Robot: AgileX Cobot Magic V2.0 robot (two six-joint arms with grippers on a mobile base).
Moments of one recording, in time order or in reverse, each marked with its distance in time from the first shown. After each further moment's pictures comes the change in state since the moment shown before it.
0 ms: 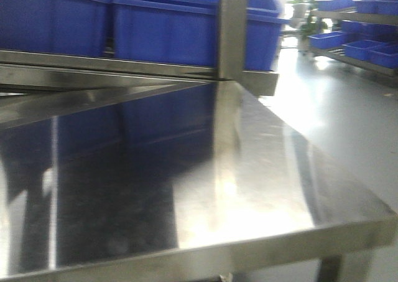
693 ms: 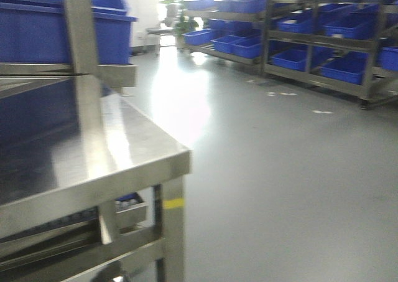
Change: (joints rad) left arm 0.000 0.000 0.000 0.000 0.000 0.000; right arm 0.000 0.000 0.000 0.000 0.000 0.000
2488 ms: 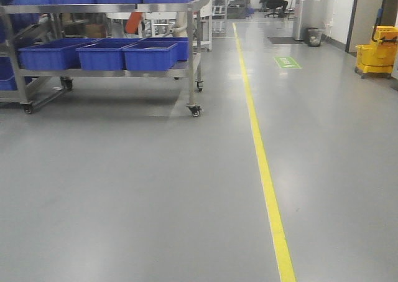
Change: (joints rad) left arm 0.000 0.000 0.000 0.000 0.000 0.000; right arm 0.000 0.000 0.000 0.000 0.000 0.000
